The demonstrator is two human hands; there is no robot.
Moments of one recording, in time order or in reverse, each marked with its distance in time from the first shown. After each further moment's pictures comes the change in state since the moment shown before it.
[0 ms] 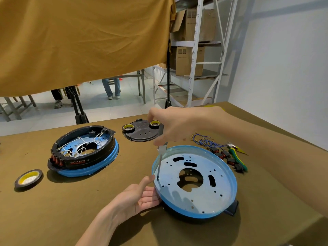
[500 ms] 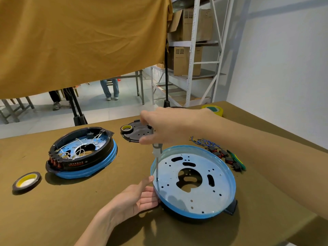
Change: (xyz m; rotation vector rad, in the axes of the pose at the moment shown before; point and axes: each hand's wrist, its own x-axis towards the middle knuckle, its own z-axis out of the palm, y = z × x) left_hand 0.001 0.000 -0.001 0.033 -0.023 0.008; right_hand -0.004 -0.018 0.002 -0.143 0.094 -0.073
